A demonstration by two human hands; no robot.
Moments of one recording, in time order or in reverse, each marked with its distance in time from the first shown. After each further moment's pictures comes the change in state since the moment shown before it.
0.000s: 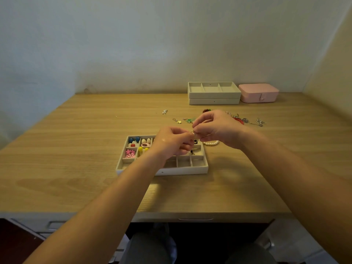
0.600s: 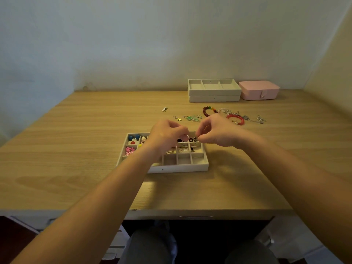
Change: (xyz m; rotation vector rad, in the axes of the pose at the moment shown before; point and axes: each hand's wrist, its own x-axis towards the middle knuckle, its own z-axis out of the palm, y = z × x) left_hand 0.007 0.006 -0.010 0.343 0.091 0.085; right_hand 0.002 0.012 0.003 -0.470 -0.030 -0.027
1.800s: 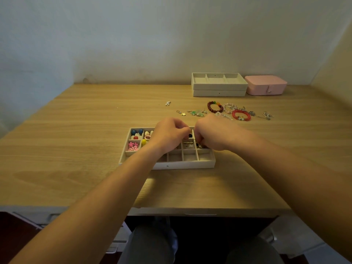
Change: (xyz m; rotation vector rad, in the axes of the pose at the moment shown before) left_hand 0.013 -0.022 0.003 0.194 0.023 0.069; right_hand 0.004 -0.027 0.026 -0.830 -0.029 -0.154
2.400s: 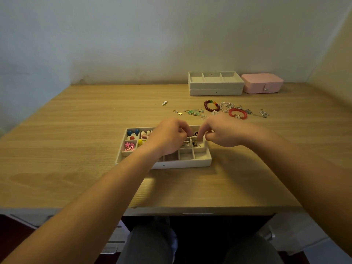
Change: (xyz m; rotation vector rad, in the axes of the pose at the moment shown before) left_hand -0.004 0.010 0.003 0.168 -0.096 0.105; right_hand -0.017 0.033 -0.004 0.343 -0.064 -0.003
